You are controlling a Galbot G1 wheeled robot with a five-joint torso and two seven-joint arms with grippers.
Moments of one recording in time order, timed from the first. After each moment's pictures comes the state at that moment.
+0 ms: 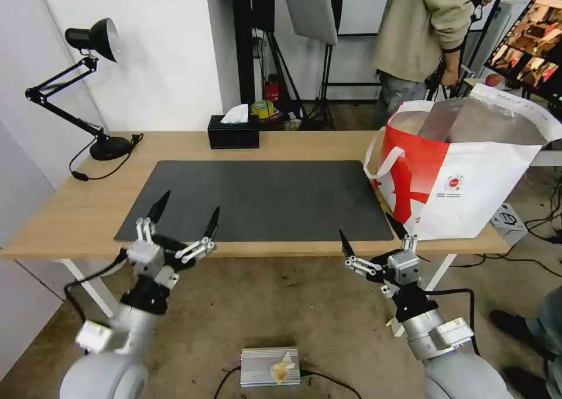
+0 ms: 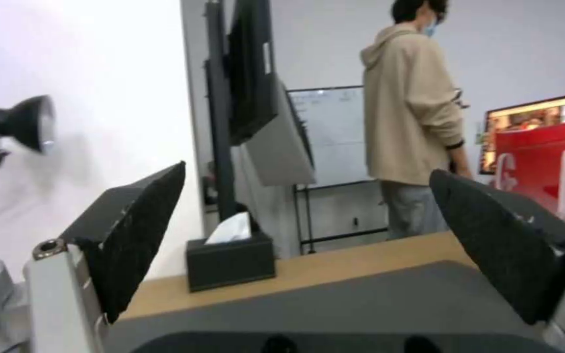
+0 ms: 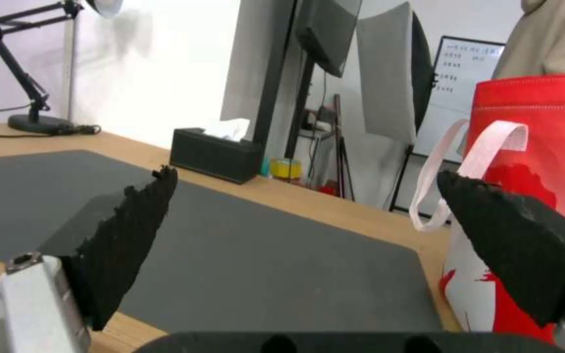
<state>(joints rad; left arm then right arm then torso) 1.69 -1.34 -0.62 -2.29 -0.20 -0.33 0.16 -1.59 0.99 0.37 2.26 0.16 0.13 0.18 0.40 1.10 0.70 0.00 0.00</state>
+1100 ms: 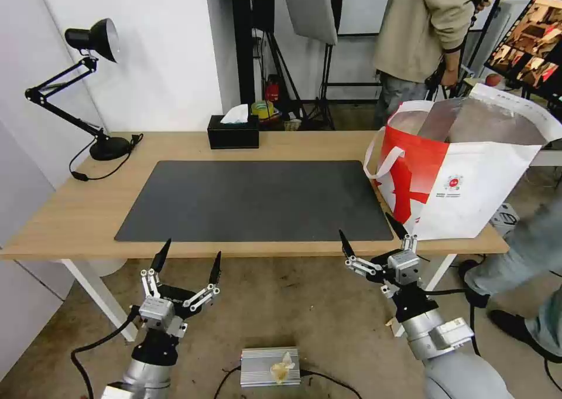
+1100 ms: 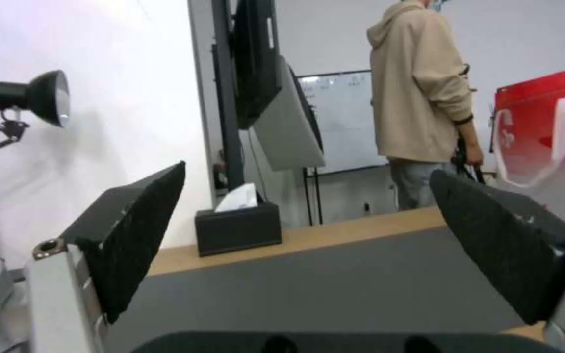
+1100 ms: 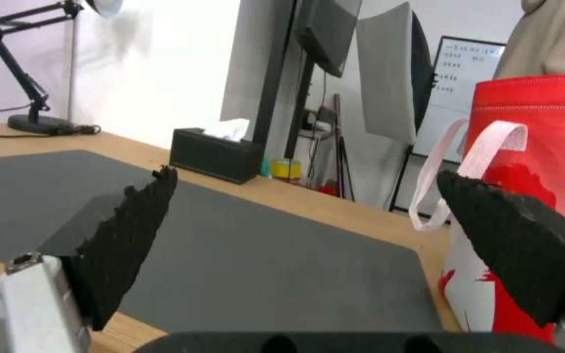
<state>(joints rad) 1.78 -1.50 -0.64 -2.19 -0.11 -0.50 0.27 -1.59 0.99 0.37 2.26 0.16 0.13 0.18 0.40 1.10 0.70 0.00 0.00</state>
